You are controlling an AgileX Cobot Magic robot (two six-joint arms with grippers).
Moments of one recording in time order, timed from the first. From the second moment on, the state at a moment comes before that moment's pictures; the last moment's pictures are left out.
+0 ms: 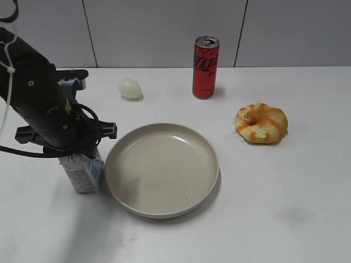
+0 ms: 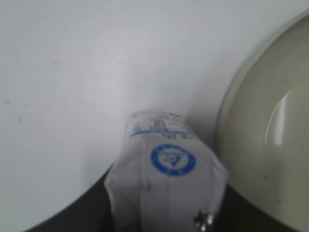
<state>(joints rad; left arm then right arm) -0.59 1.73 -0.99 0.13 0.62 -0.68 0.02 -0.01 -0.42 0.10 0.94 -0.19</state>
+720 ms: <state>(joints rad) -0.34 1.45 -0.99 -0.02 0.65 -0.36 0.02 -0.01 -0.42 0.10 0.94 -0.19</state>
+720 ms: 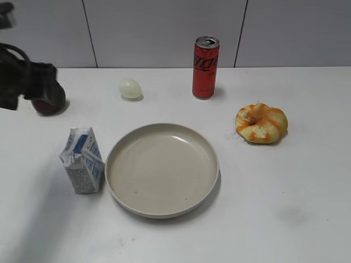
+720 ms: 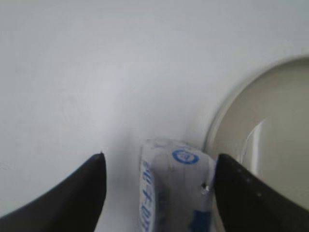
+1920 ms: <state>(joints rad) 0.13 0.13 -0.50 -0.25 1.08 0.17 0.02 -0.01 -0.42 0.10 0.94 -0.19</state>
